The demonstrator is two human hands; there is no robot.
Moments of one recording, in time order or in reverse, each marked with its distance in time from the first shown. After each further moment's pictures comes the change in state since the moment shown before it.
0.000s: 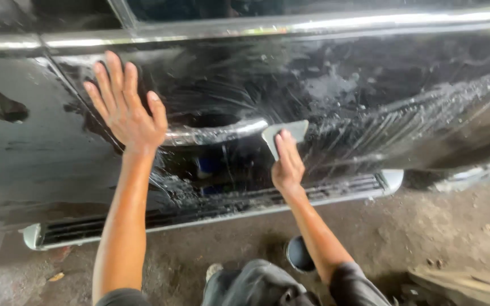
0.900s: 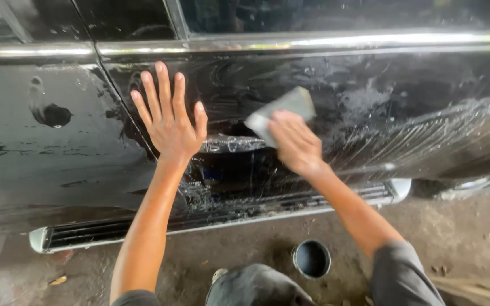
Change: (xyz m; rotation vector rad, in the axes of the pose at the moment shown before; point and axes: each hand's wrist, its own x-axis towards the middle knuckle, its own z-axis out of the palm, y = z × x) left_hand 0.006 -0.002 -0.010 -0.037 -0.056 -0.007; right_hand 0.116 -0.052 0.023 -0.064 -0.276 -0.455
